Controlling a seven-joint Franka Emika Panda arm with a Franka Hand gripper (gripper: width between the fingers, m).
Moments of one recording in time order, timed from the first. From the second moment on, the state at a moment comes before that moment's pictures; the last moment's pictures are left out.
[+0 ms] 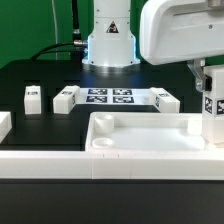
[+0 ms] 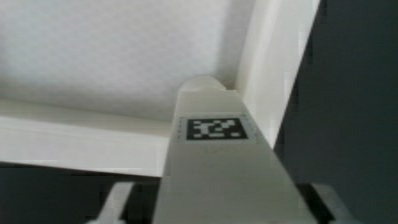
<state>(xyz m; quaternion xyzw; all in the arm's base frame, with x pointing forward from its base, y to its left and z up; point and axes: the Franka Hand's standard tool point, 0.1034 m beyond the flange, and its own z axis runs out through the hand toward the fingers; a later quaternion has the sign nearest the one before) 0.635 0.095 0.111 -1.00 -0.05 -0.02 0.06</state>
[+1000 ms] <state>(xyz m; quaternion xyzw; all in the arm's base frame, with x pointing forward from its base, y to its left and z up) 0.636 0.092 0.109 -0.88 0.46 0.00 0.10</state>
